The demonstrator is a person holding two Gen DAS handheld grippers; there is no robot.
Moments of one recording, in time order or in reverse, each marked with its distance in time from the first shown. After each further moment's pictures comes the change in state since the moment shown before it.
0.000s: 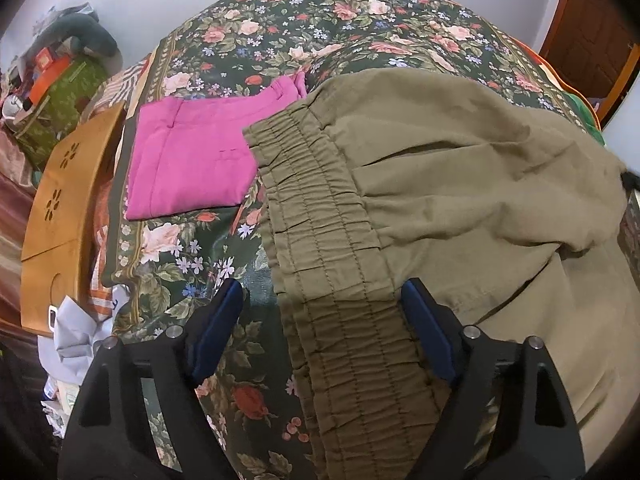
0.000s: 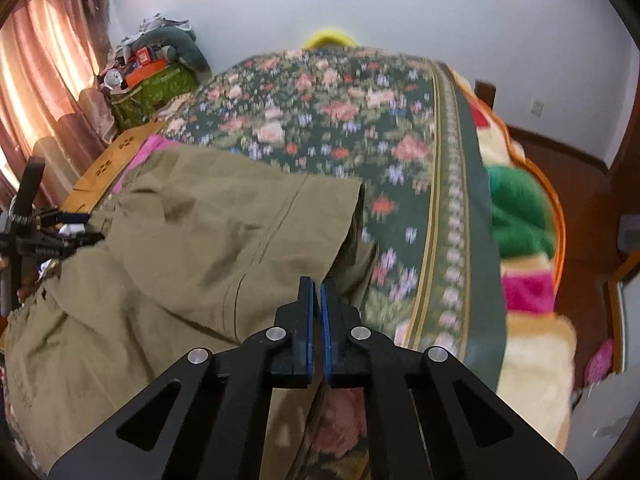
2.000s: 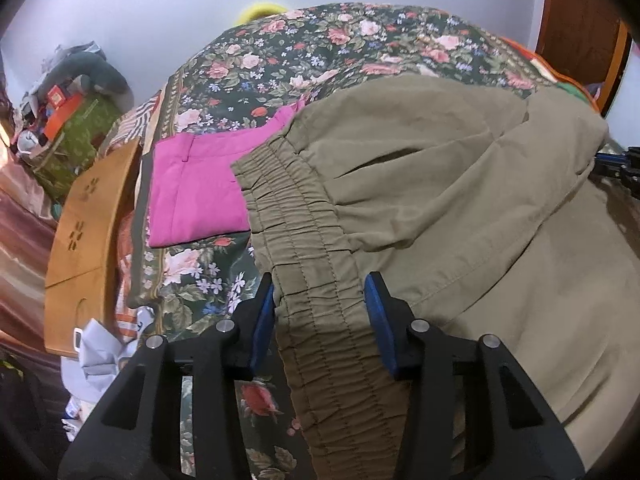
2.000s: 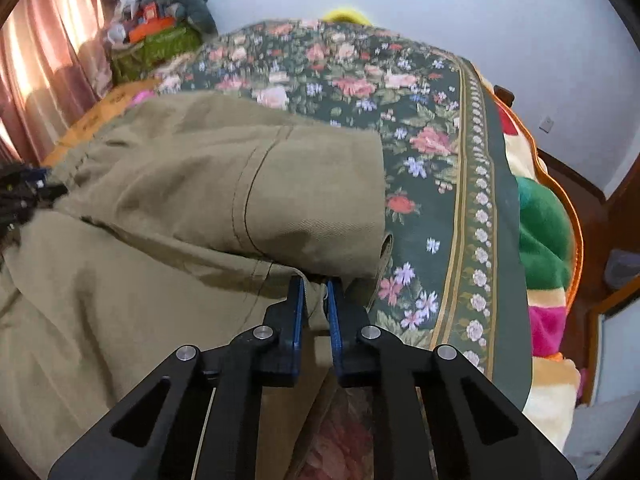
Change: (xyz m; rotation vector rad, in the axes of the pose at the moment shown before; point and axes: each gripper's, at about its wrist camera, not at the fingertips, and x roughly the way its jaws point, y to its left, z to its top) left arm -0.012 -0.018 -0.006 0.071 -0.086 0.095; right arm 0.052 0.015 -0.007 -0.125 0.118 -0.065
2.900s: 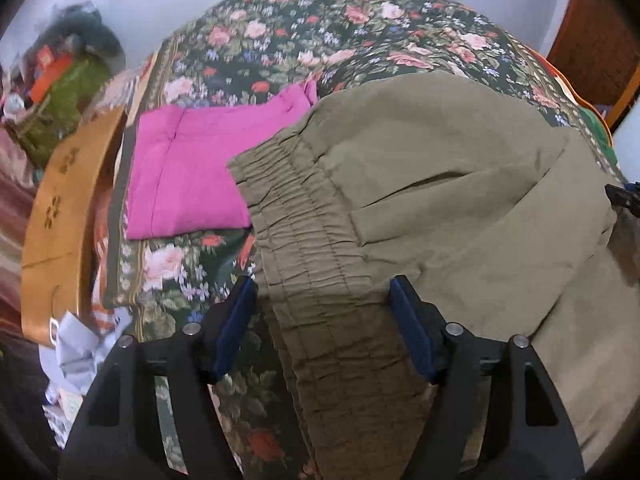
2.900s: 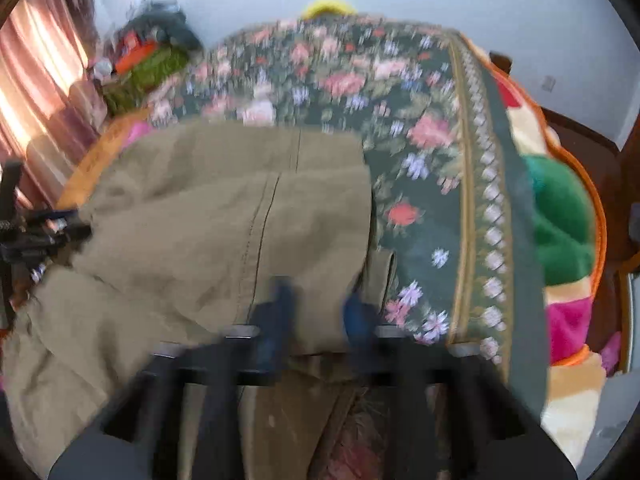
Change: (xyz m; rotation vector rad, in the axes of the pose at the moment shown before) left arm 0.031 0.022 0.026 -0.083 0.066 -0.072; right arm 0.015 -0.017 0.017 0.130 0.040 0.080
